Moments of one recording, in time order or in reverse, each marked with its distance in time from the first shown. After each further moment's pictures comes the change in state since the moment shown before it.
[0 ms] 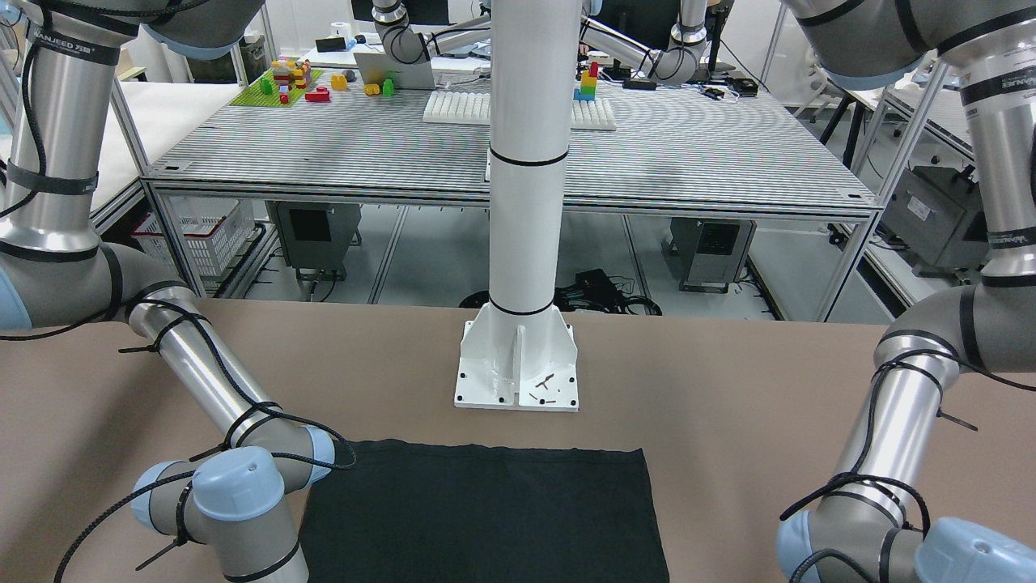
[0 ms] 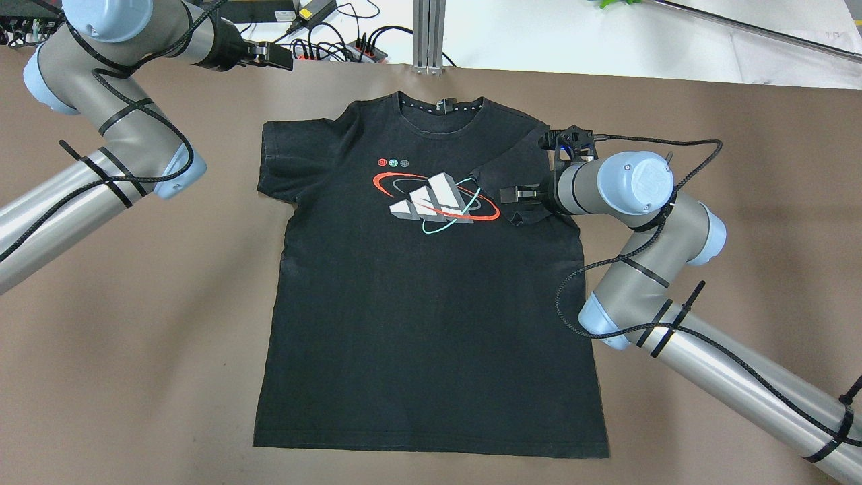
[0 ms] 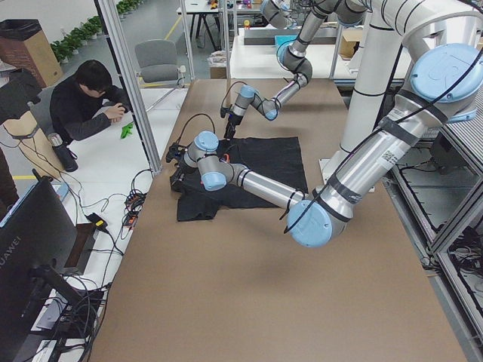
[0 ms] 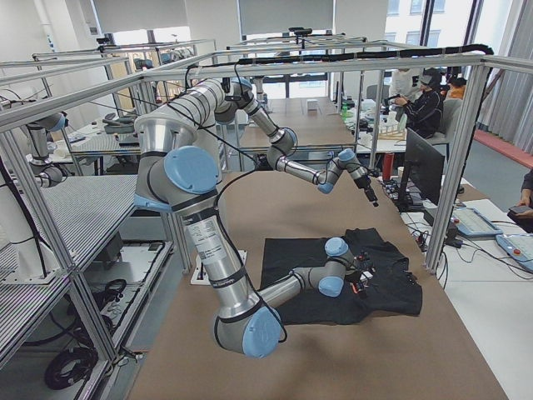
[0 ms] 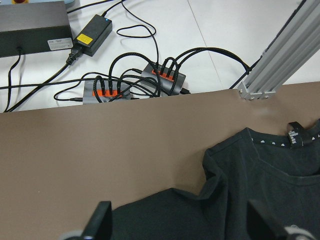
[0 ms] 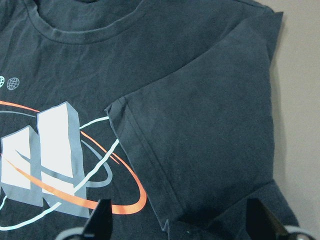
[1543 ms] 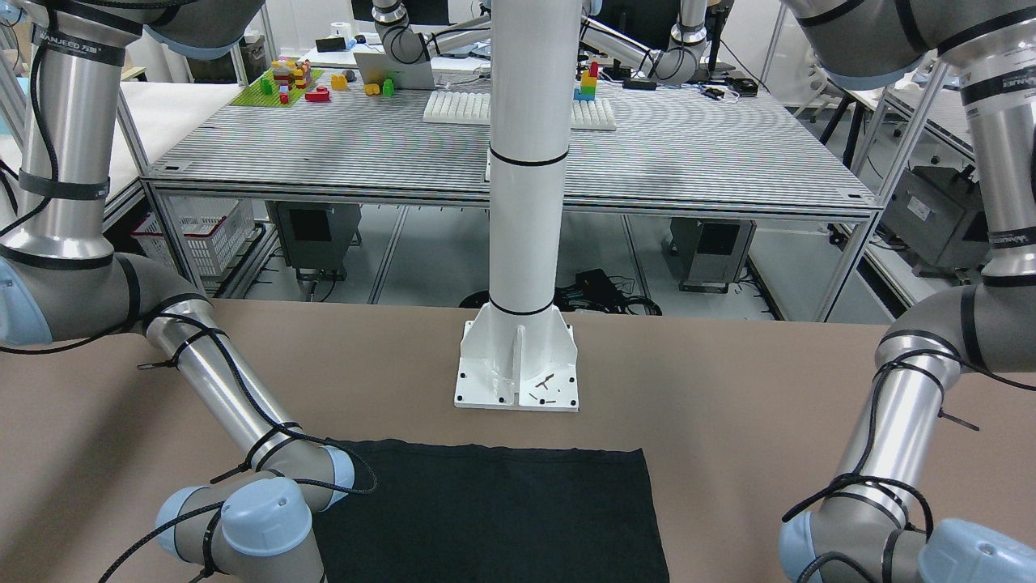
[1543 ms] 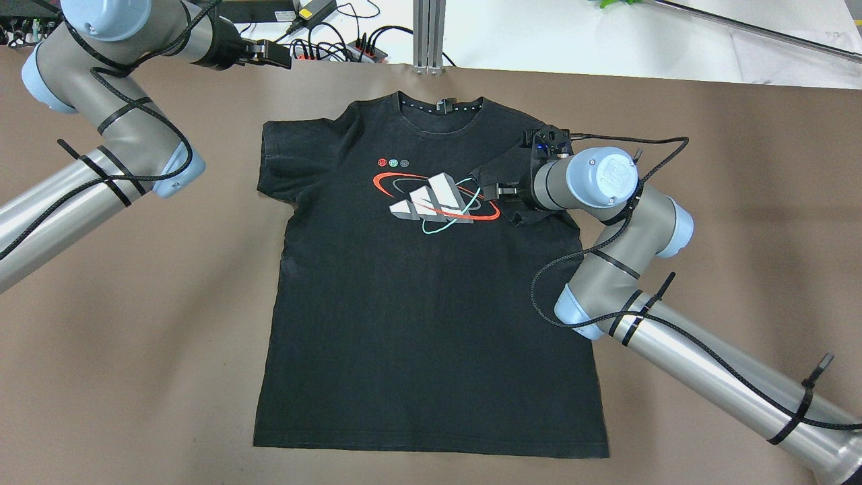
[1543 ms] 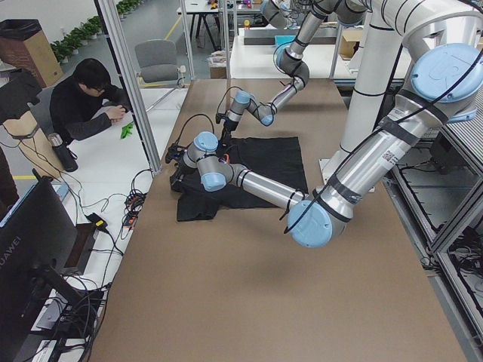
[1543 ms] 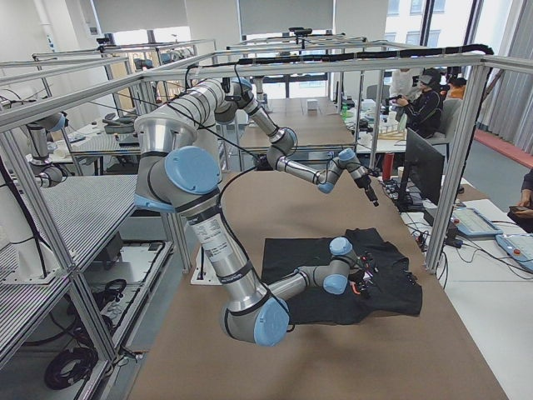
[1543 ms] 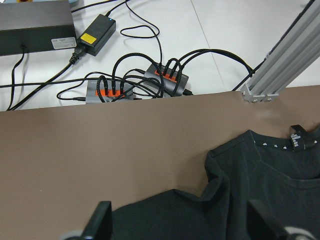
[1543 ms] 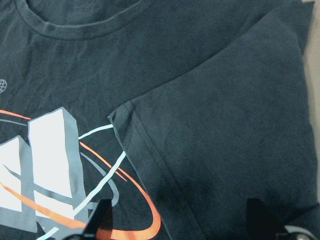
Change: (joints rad) left arm -0.003 -0.001 0.003 0.000 0.000 -0.013; right arm -0.016 0.087 -0.129 0.016 -0.011 0.012
